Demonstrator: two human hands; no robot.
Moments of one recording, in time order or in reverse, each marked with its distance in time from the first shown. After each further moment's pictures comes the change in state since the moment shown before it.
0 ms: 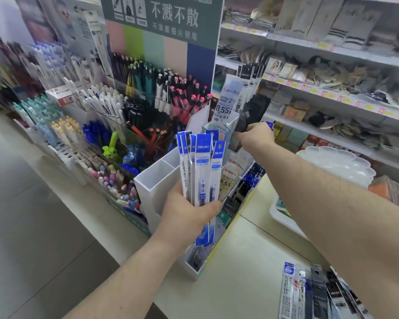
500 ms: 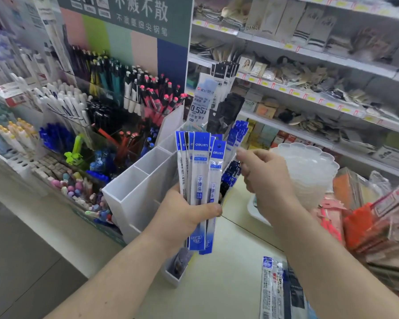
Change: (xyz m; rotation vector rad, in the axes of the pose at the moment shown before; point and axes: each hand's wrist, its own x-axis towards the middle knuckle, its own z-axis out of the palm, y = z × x) left_hand 0.018 0.010 0.015 -0.118 -0.278 -0.098; right_hand -0.129 0.016 -0.049 0.486 0.000 0.005
